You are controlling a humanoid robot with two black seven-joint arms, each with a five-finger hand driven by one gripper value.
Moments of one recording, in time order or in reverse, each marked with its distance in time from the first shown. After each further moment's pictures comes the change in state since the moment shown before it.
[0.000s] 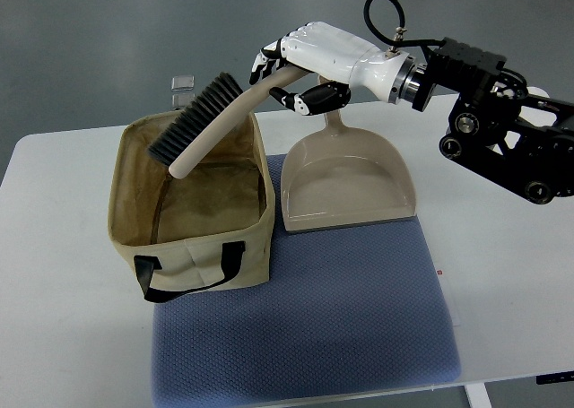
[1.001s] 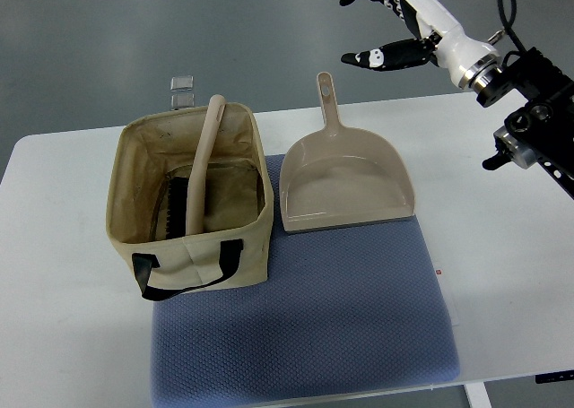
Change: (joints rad) left arm 0.000 0.000 0.000 0.000 0.000 0.000 0.000; right arm -0.275 -0.075 0.370 -0.009 0.738 -0.039 -0.081
